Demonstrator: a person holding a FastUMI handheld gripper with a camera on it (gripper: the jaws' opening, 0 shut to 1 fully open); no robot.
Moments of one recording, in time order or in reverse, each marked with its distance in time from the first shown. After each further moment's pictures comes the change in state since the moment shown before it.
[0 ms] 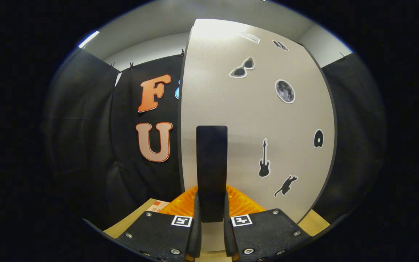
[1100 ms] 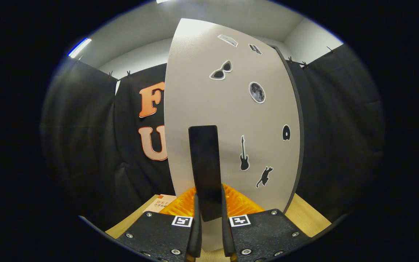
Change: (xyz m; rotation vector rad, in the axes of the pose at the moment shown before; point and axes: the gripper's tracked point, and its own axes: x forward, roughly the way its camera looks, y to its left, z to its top) arm -0.071 -0.047 -0.004 0.048 0.003 0.010
